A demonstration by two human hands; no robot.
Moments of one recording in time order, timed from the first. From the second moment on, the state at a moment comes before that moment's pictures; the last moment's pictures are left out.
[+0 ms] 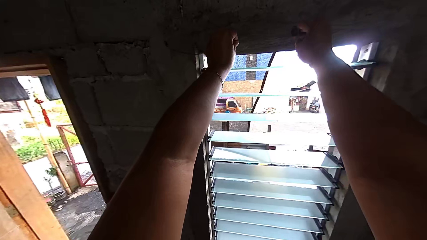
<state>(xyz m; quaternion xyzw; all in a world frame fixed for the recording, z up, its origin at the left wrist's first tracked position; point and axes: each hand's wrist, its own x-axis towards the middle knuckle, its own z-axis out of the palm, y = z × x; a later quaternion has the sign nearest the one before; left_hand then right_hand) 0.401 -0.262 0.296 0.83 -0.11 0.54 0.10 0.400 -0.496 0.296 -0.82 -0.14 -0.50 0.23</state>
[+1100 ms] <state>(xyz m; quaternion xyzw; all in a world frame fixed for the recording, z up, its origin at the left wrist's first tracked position) 0.405 -0.276 0.327 0.86 -0.04 0.49 0.12 0.435 -0.514 0.320 -0.79 -0.16 -0.58 0.09</state>
